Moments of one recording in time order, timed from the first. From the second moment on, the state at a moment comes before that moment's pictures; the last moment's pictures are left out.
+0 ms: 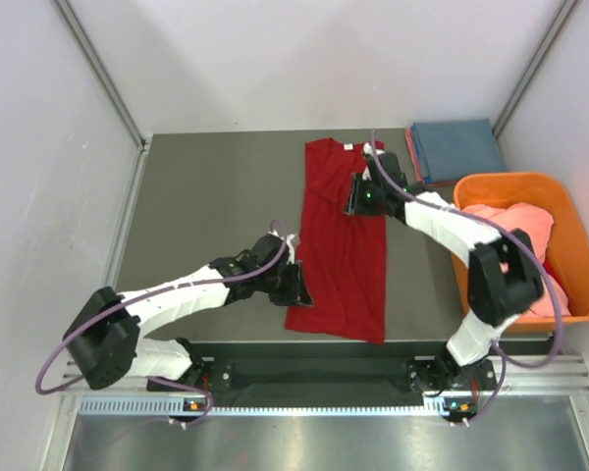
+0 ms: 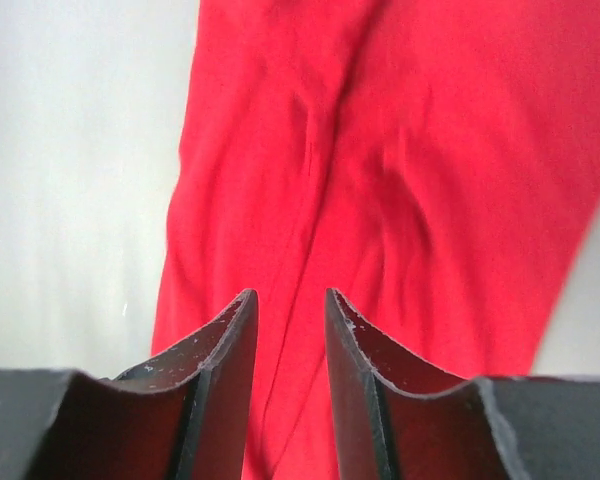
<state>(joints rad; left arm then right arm) -0.82 1.29 0.72 -0.30 0.28 -0.84 0.46 1.65 1.21 -0.34 -0.05 0.46</state>
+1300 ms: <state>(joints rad) -1.02 1.63 0.77 -0.02 0.17 -0.84 0.40 2.20 1.70 -0.41 -0.21 0.27</state>
